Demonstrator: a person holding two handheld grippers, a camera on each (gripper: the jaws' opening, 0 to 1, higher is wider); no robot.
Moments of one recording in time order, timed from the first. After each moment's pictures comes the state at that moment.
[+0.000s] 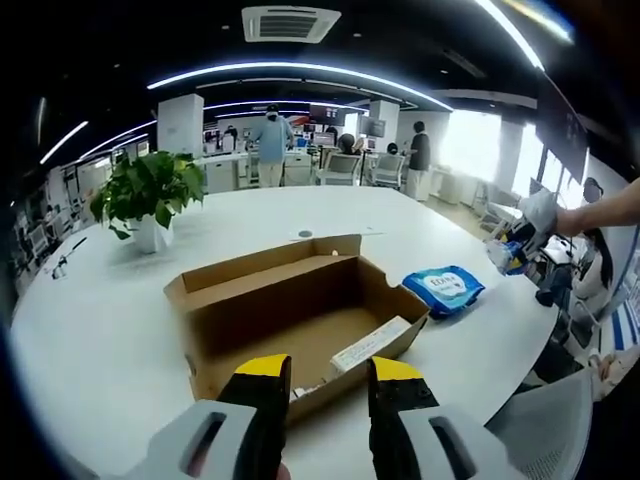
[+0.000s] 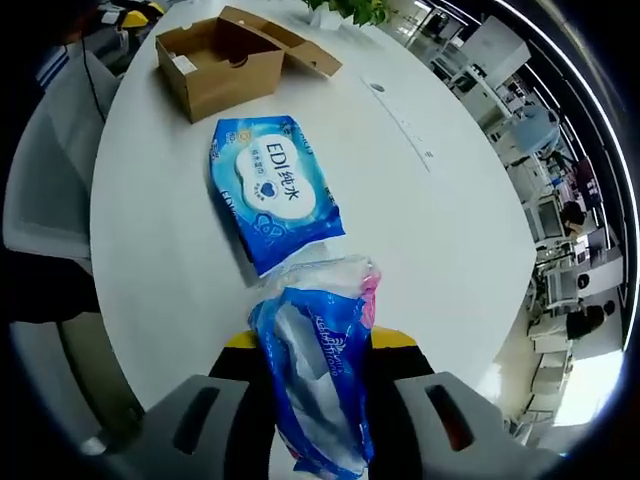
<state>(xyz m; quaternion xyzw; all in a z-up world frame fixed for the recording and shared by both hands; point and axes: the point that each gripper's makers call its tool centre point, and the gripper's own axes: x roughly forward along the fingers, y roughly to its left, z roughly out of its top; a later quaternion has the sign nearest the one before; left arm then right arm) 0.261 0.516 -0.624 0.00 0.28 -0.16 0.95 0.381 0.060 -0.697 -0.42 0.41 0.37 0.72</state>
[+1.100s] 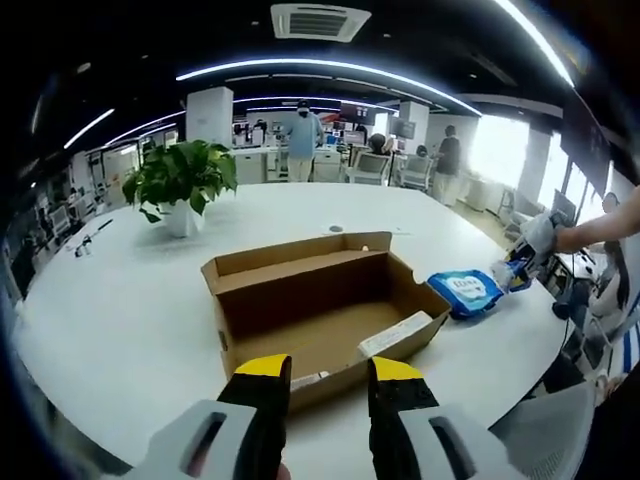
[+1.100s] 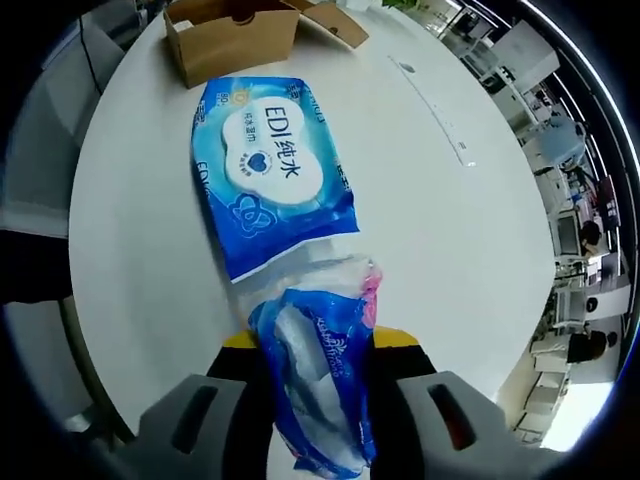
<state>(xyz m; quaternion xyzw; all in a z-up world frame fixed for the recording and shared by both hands) 0.251 0.547 -0.625 -0.02 0.29 -0.10 0.95 0.395 0.073 -0.739 -0.45 0.43 0.40 0.67</state>
